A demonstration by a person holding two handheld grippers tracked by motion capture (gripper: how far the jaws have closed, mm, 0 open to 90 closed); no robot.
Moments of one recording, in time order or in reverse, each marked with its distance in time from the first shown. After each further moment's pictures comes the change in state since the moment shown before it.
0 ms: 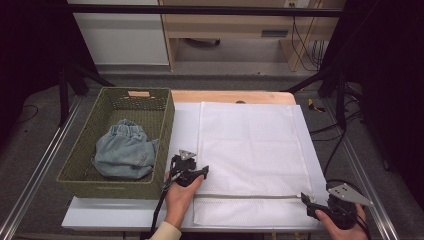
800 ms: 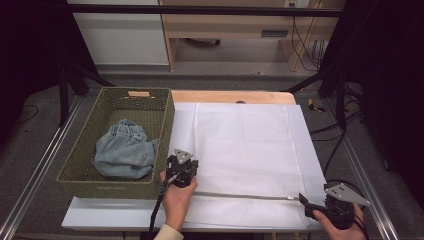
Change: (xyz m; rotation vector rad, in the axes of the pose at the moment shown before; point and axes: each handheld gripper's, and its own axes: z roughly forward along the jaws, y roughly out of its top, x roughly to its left) left arm -0.004 0.002 -0.028 -0.096 0.138 0.059; right arm 0.005 0.001 0.002 0.008 0.005 -0.019
